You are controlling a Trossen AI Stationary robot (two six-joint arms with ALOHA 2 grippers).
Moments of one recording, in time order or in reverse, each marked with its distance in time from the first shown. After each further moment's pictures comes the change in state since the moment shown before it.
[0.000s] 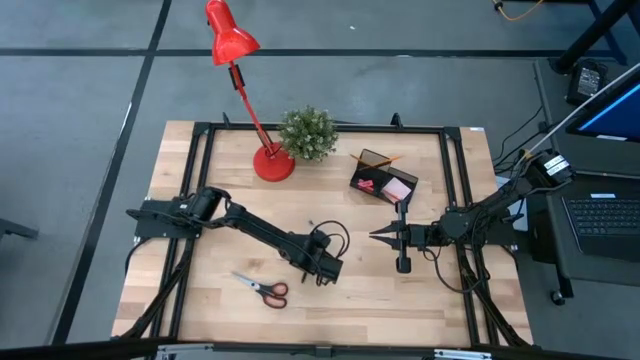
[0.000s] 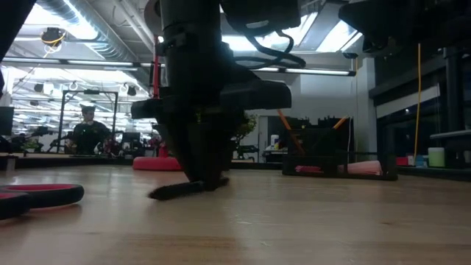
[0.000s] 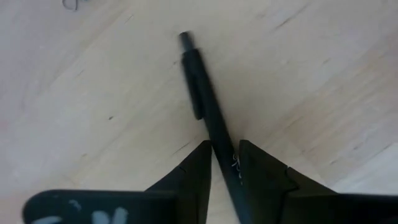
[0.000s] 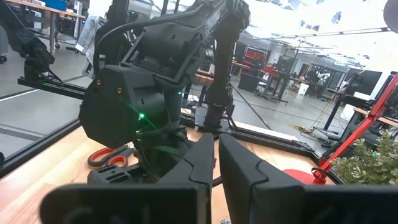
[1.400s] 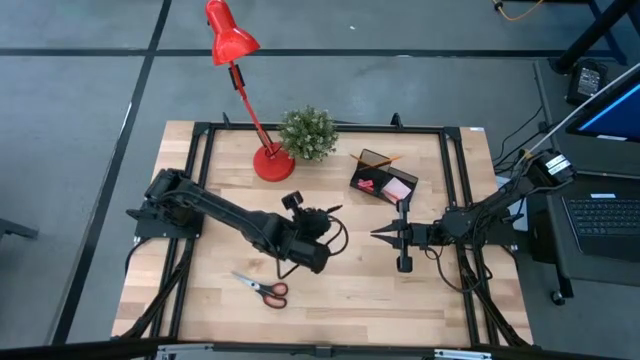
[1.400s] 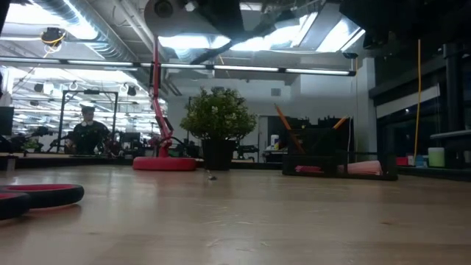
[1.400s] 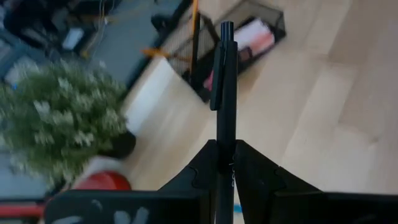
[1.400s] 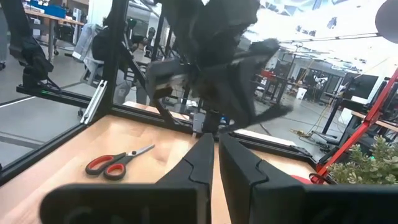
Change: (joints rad) left arm -0.031 -0.356 -0.004 0.047 -0.646 0.655; right arm 0.000 -0.021 0.000 0.009 0.001 -0.007
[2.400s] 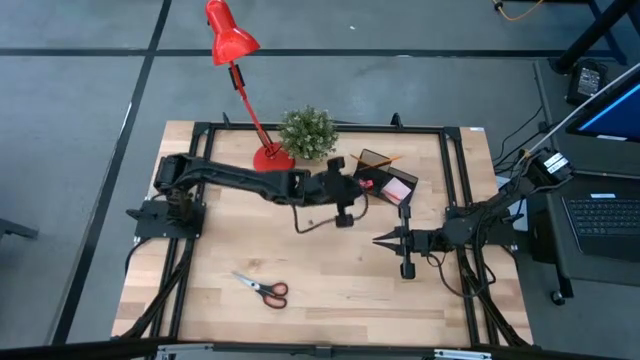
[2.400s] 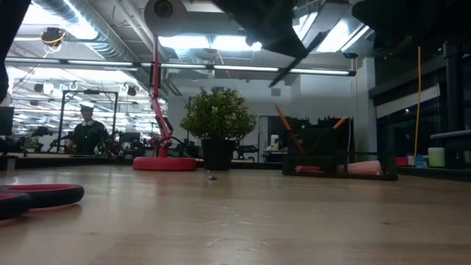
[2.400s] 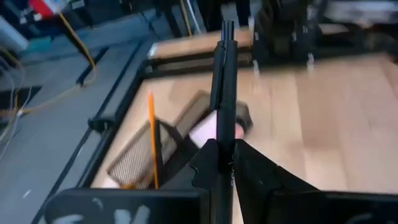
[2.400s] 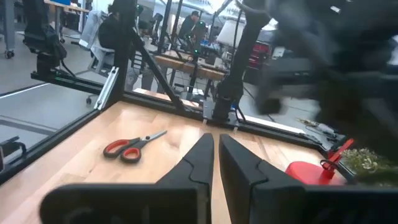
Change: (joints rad) left arm 0.349 -0.004 -0.145 0.777 0.534 0.705; right arm 0.090 0.000 0.000 -0.067 0.084 0.031
